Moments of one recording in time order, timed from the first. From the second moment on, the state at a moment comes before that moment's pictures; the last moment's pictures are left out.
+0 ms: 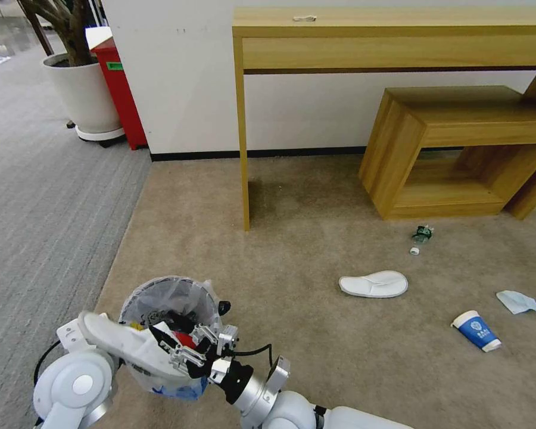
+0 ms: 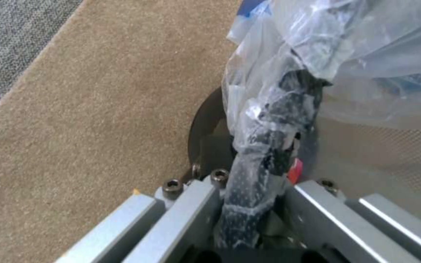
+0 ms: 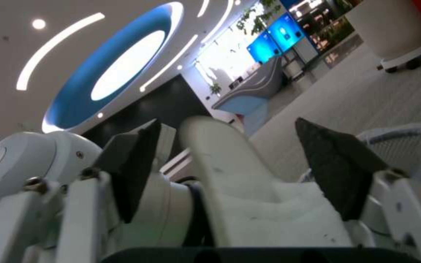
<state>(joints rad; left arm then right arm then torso) 1.50 -1.14 -0.66 -2.15 -1.26 0.68 -0.92 -0.82 1.13 -0.78 1.74 1.03 0.54 -0.16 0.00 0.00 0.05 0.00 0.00</state>
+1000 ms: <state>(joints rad) 1.50 -1.13 -0.70 -2.19 -1.32 0.67 -0.94 -0.82 1.04 -0.69 1.78 1.02 0.54 -0.16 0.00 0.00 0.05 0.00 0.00</state>
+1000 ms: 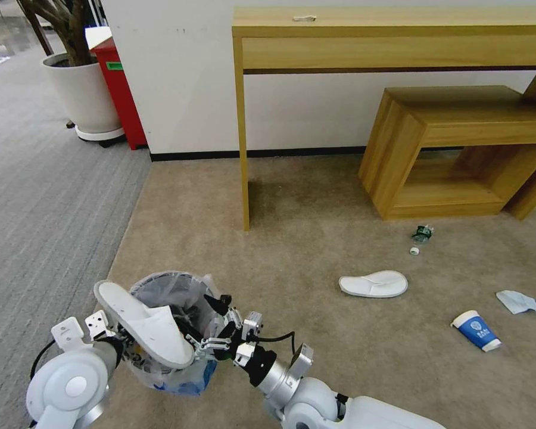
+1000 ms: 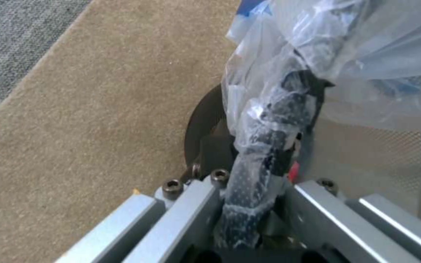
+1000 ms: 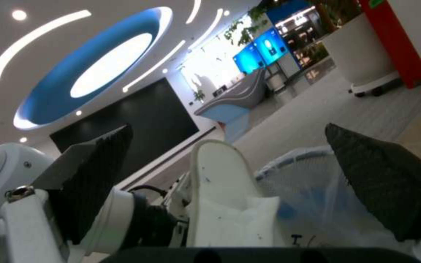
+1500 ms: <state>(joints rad) 1.52 -1.06 -0.76 -2.25 -1.46 0.67 -1.00 -0.86 0.89 -0.48 1.82 1.01 0.53 -0.11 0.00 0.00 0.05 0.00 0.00</state>
